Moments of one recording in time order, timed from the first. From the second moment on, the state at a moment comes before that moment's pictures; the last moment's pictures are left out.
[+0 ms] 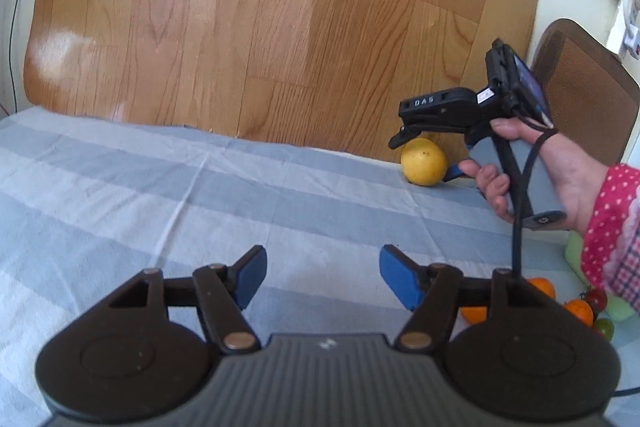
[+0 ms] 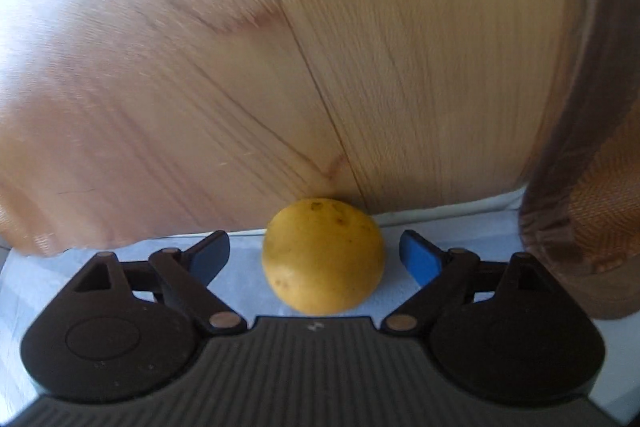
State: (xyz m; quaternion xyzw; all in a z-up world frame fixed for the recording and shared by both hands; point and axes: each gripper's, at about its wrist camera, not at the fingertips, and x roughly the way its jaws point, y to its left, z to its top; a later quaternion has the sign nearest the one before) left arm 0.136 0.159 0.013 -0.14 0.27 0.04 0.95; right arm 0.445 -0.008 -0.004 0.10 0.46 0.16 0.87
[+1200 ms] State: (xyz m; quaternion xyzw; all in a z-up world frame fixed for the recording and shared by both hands) left arm 0.002 0.045 0.024 -0.21 0.28 -0.18 0.92; right arm 0.013 -0.149 -0.006 -0.06 0.25 0.31 0.92
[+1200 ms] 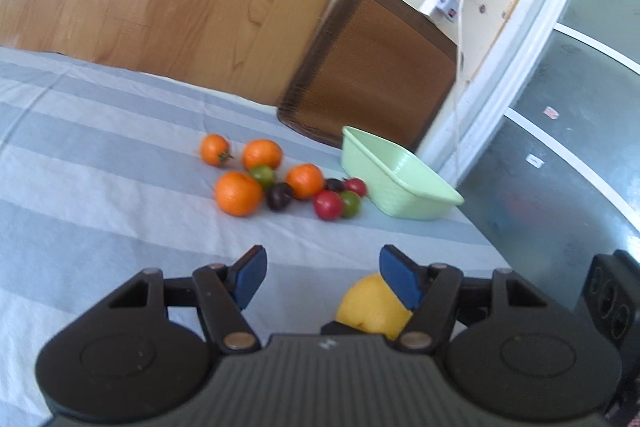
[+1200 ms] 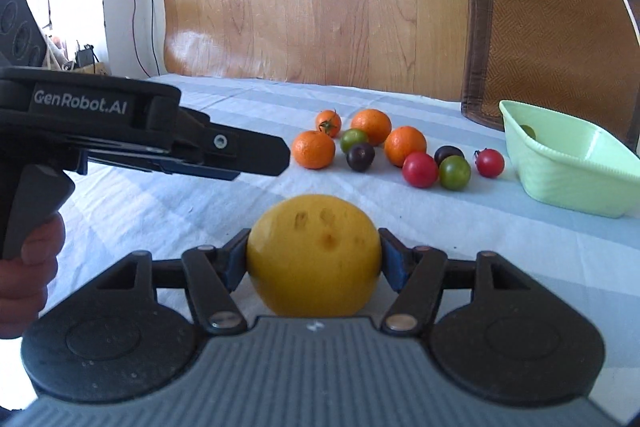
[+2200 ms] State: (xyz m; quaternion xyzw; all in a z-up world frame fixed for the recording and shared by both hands) left arm -0.012 -0.051 0.015 -0.14 0.34 -0.30 0.88; right arm -0.018 -0.214 -0.030 -0.08 0.24 0.30 0.92
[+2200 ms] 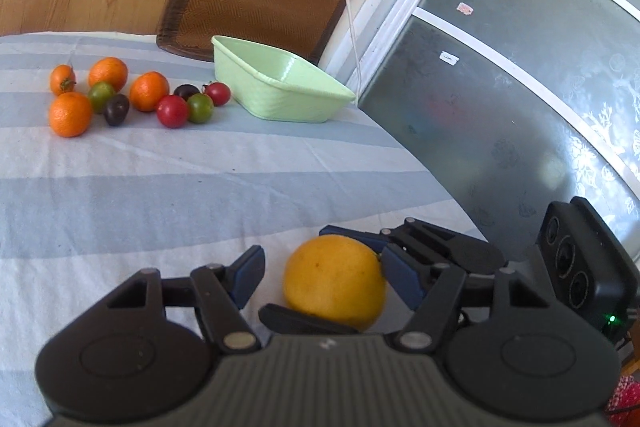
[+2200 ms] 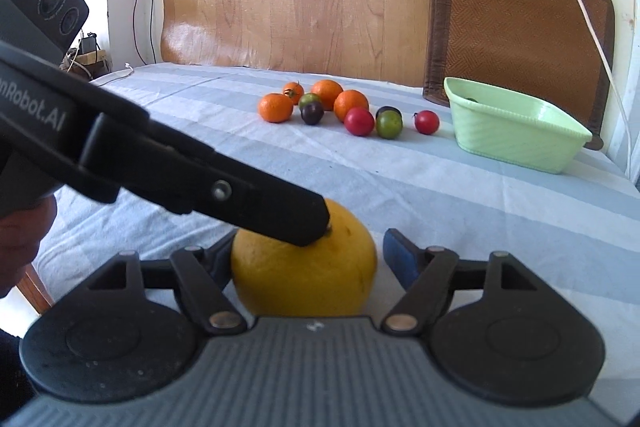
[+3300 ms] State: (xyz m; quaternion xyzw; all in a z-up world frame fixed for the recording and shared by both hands) left arm 0.020 -0.079 0.058 -0.10 0.30 -0.32 0.89; right arm -0.005 -0.241 -0.004 -0.06 0.17 0.32 0.93
